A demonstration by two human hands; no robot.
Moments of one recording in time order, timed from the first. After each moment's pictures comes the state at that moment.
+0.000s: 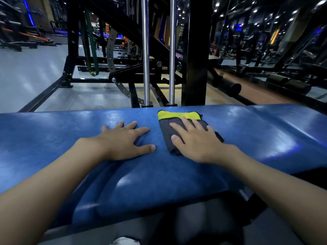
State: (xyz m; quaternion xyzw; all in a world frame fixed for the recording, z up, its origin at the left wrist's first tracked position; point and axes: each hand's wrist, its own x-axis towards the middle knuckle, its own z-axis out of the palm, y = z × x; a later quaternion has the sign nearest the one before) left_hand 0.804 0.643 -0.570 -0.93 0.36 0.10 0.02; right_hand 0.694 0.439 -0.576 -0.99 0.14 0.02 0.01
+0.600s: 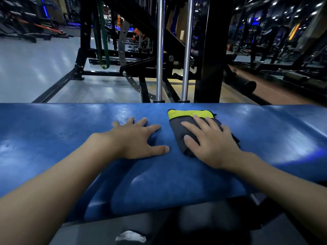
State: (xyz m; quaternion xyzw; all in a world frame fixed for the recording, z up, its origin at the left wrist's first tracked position) left_hand 0.804 0.646 -0.571 -0.92 0.37 0.09 0.04; right_hand 0.689 0.443 -0.585 -0.99 0.13 -0.06 0.00
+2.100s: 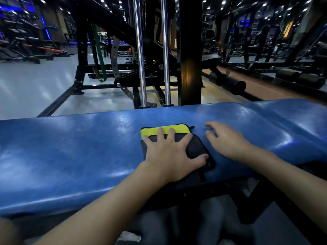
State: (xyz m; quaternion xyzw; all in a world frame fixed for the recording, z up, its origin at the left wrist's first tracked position) left_hand 0.684 0.543 -0.588 -0.92 0.38 -0.04 -0.04; right_hand 0.623 0.372 -0.562 -0.95 0.23 -0.08 0.18
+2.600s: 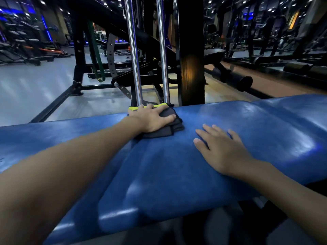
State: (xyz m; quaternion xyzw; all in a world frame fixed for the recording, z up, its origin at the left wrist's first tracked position) left_hand 0.862 0.495 -0.570 -0.95 0.31 0.02 -0.05; right_hand 0.657 0.364 -0.594 -0.98 0.18 -0.04 0.08
